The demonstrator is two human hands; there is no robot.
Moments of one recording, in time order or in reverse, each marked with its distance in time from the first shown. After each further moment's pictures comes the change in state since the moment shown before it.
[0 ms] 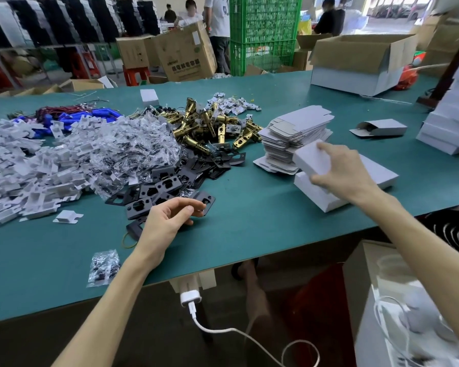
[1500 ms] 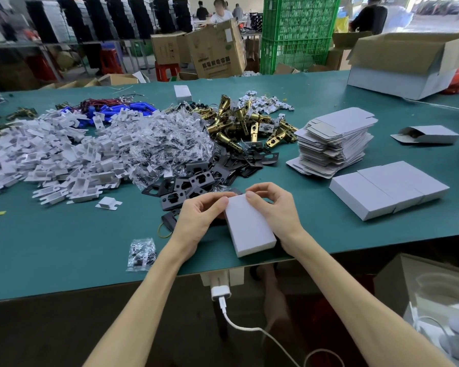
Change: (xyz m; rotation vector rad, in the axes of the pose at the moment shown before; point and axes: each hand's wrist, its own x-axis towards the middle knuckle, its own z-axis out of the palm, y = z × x) left_hand -0.004 0.006 -0.001 -0.157 0.028 -0.045; right_hand -0.060 -0.118 0.138 1.093 -0.169 -0.059
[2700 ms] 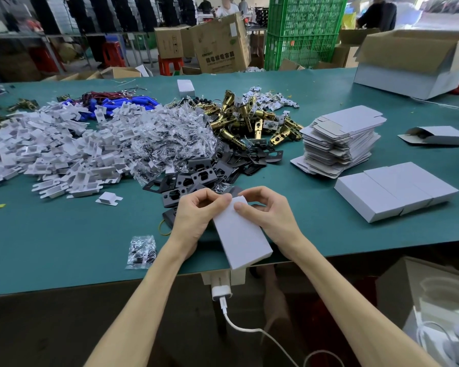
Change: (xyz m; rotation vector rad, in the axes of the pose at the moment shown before) left_hand -0.001 0.002 -0.002 -0.044 0.101 0.004; right_hand -0.007 0.003 0.008 0.053 -0.194 -0.010
